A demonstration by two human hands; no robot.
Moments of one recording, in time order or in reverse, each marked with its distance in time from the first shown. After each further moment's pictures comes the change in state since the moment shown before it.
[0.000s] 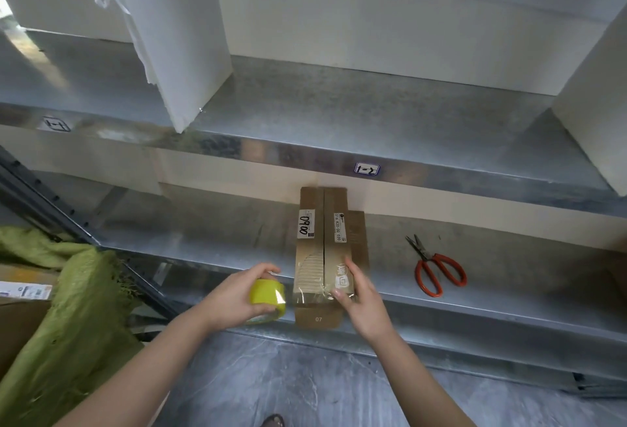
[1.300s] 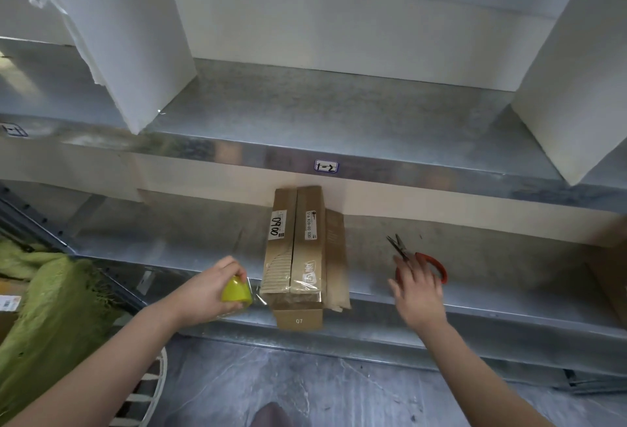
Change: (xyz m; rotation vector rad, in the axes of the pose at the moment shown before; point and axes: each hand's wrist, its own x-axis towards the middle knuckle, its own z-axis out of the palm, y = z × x) left_hand 0.010 -0.003 -0.012 0.228 -0.003 0.059; right_hand 0.023 0.095 -0.108 -0.838 0.177 0.093
